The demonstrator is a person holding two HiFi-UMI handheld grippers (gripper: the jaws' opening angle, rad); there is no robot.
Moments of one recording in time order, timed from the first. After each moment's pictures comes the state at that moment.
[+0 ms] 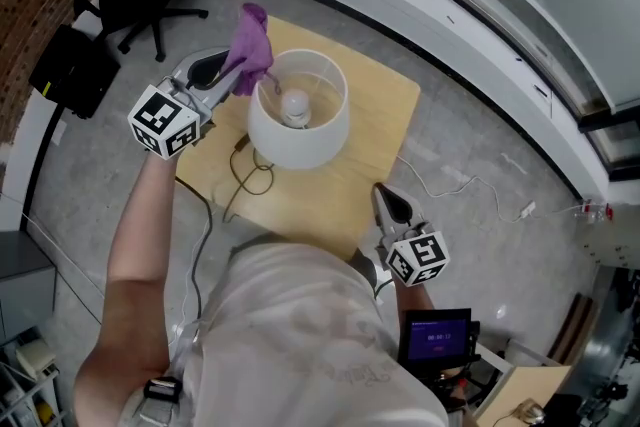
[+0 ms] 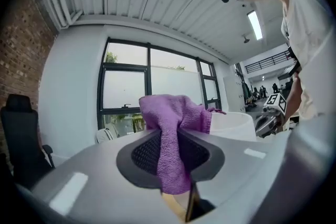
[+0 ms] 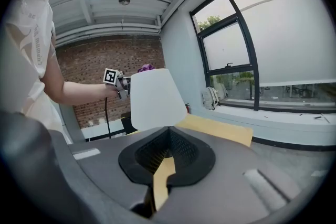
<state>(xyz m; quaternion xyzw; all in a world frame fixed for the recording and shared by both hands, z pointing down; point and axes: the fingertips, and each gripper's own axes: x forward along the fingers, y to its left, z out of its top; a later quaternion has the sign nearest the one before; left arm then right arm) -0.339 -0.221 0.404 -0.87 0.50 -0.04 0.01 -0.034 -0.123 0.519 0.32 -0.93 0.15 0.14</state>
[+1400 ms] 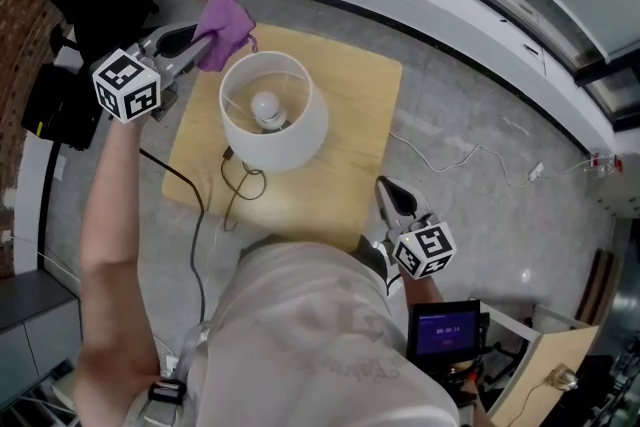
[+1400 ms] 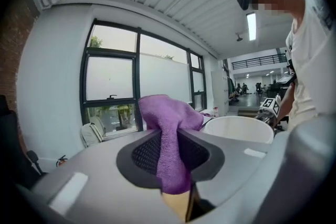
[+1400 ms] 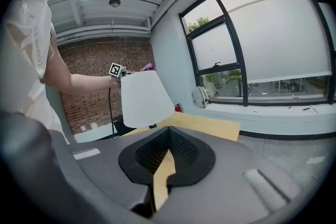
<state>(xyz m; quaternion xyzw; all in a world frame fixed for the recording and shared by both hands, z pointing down) -0.346 -0.293 0.389 -0.90 0.41 -0.10 -0.03 -0.001 -0.128 0.527 0.36 -0.91 0.17 0.13</state>
